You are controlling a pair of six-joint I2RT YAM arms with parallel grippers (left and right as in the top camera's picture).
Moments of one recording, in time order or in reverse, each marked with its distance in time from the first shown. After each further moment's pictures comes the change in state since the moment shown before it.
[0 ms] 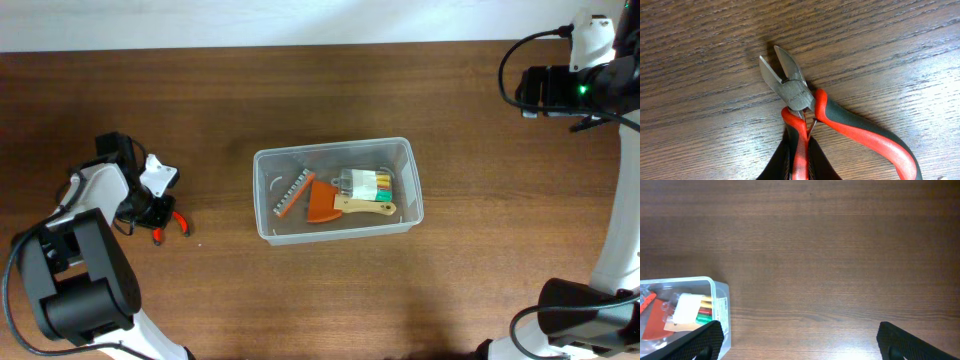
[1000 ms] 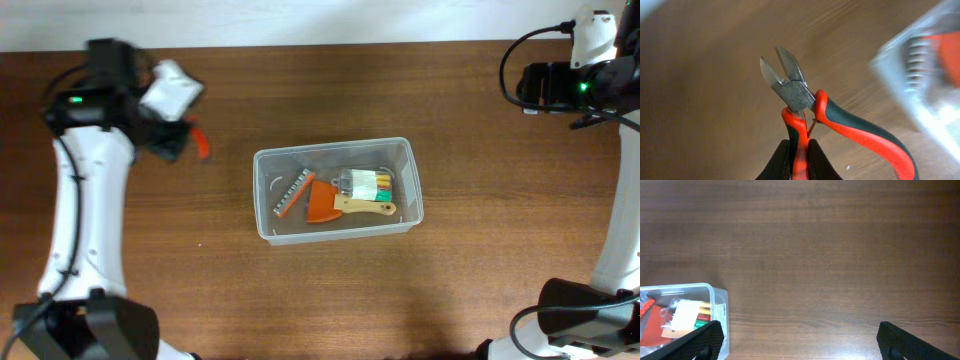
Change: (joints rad) left arm -0.275 -0.214 0.547 -0.356 0.147 0.078; right arm 0.000 0.000 0.000 0.031 0.000 0.000
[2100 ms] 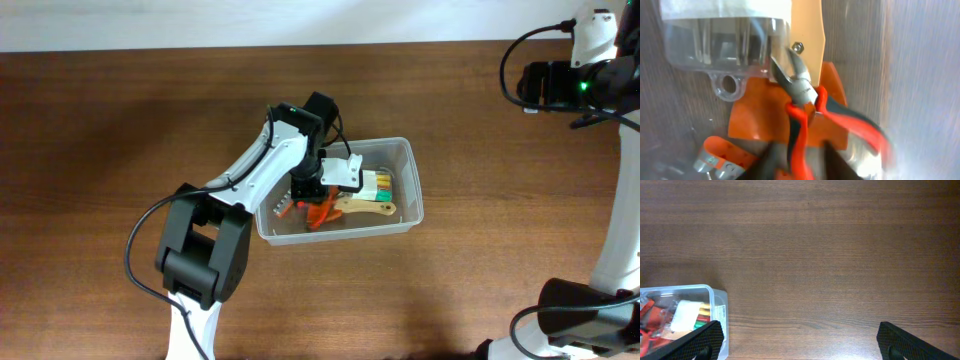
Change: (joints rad) left arm -0.527 0.451 0.001 0.023 0.056 0.449; right arm 0.000 0.000 0.000 0.006 0.000 0.001
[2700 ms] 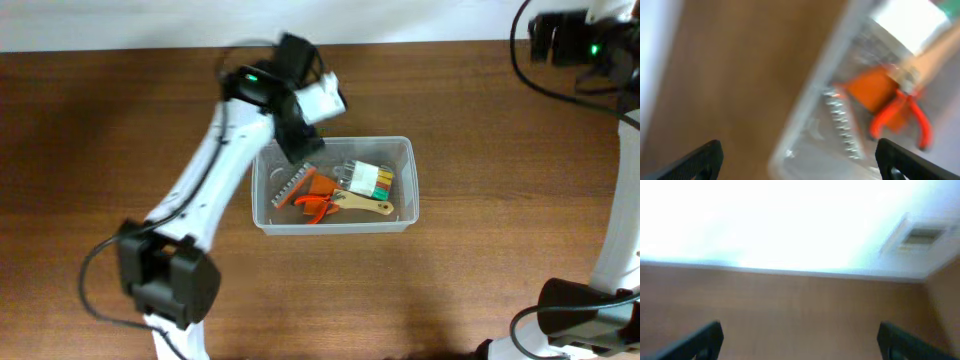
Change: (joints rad) left arm 0.101 -0.172 0.249 0.053 -0.211 -0.415; right arm 0.013 0.000 -0.003 0.449 -0.071 0.002
